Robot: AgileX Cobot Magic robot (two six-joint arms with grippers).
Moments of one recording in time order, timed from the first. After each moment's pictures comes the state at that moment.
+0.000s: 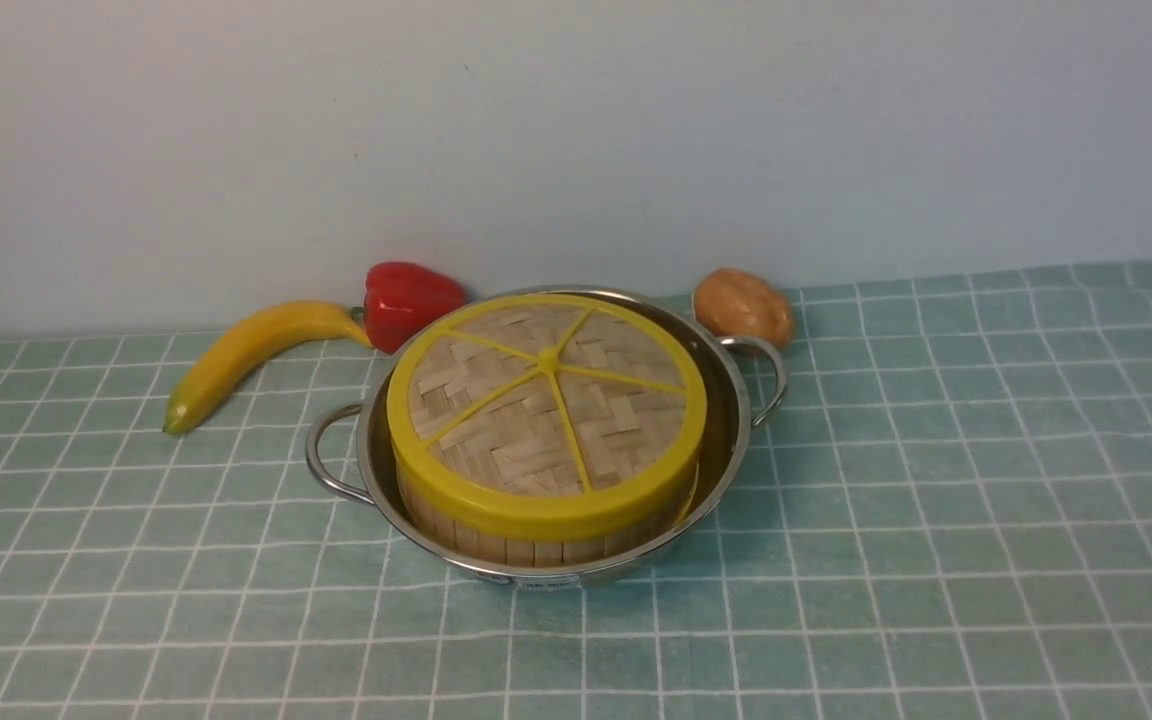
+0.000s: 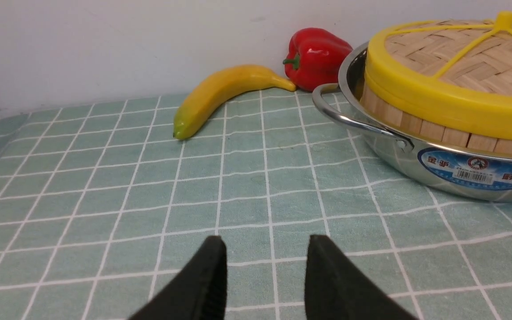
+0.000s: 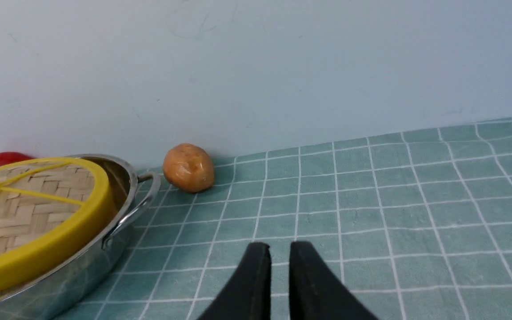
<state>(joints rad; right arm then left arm) 0.11 0.22 -0.08 0.02 0.17 0.28 -0.02 0.00 0.01 -0.01 0.34 0.09</state>
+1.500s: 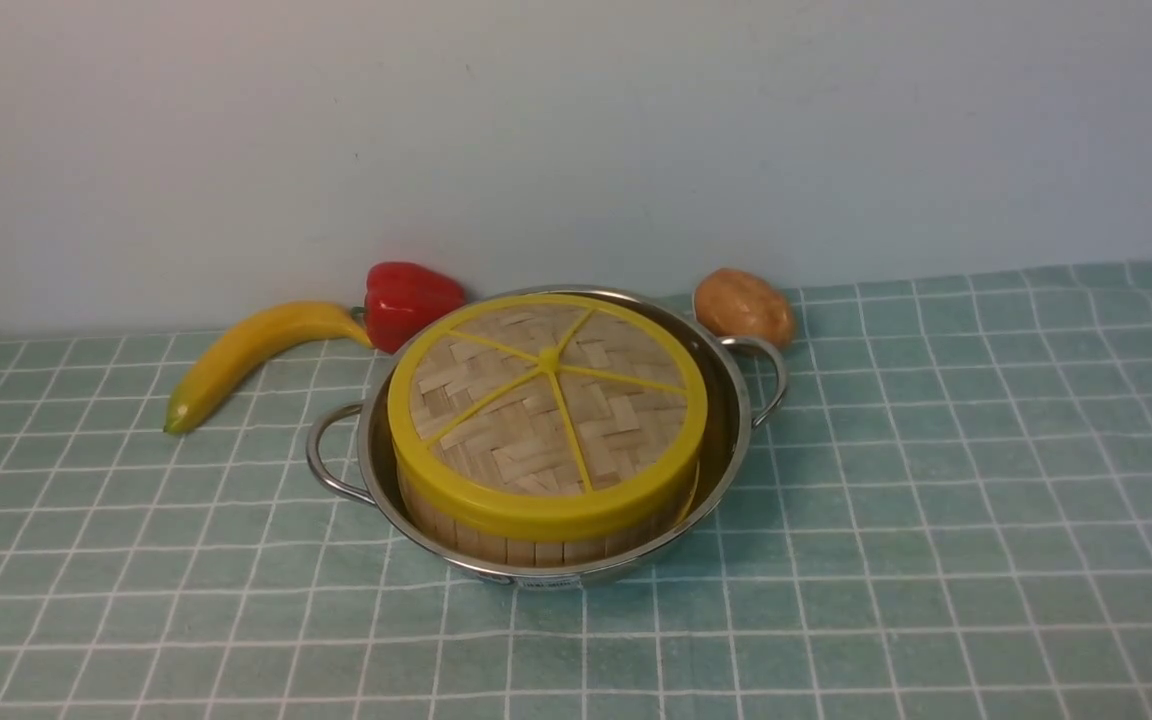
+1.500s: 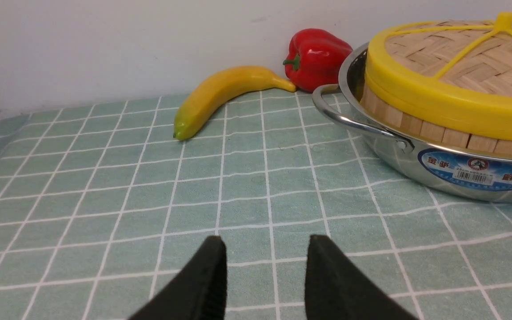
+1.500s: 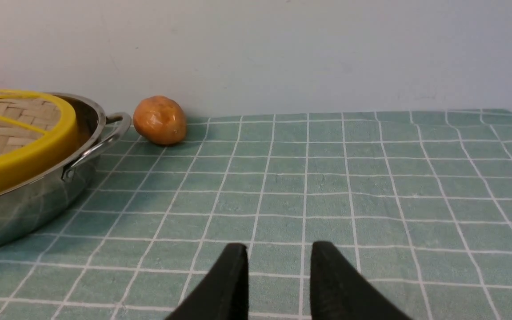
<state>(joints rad) 0.11 0.01 0.01 -0.11 0.33 0.28 -0.02 0.00 0.01 -0.01 0.34 0.09</state>
